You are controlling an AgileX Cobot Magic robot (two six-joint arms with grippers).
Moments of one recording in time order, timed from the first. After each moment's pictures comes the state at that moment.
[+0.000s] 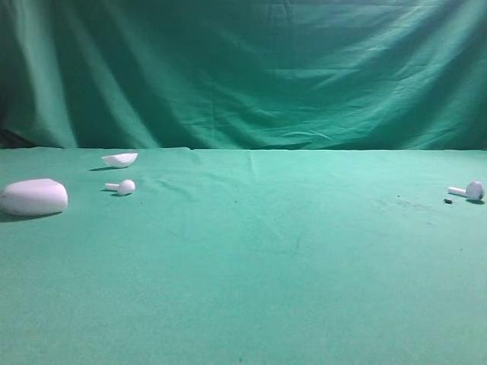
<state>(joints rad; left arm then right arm) 0.04 -0.02 0.02 -0.11 0.36 0.07 0.21 0.92 -0.94 0.13 0.96 -0.13</state>
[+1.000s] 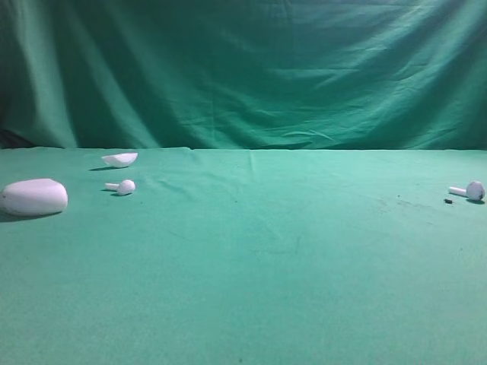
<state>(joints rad) 0.04 -0.02 0.02 -0.11 0.36 0.07 0.21 0.16 -0.54 0.24 0.79 -0.12</state>
